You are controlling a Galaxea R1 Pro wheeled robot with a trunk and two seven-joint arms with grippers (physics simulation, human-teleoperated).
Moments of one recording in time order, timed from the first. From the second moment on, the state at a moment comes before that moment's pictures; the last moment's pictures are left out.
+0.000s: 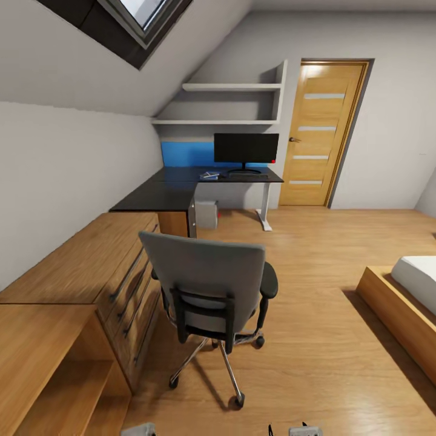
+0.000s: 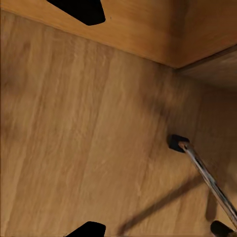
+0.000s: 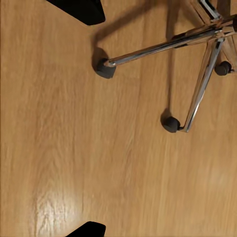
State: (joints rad) left arm -0.18 -0.07 0.05 -0.47 0.11 -0.18 0.14; right arm -0.27 0.05 0.50 -0.18 -0.25 -0.61 -0.29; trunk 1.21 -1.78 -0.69
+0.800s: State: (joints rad) left arm -0.55 -0.07 0.05 -0.46 0.11 0.19 0.17; right arm -0.63 0.05 0.48 -0.31 -0.38 -0.26 -0.29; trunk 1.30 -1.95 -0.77
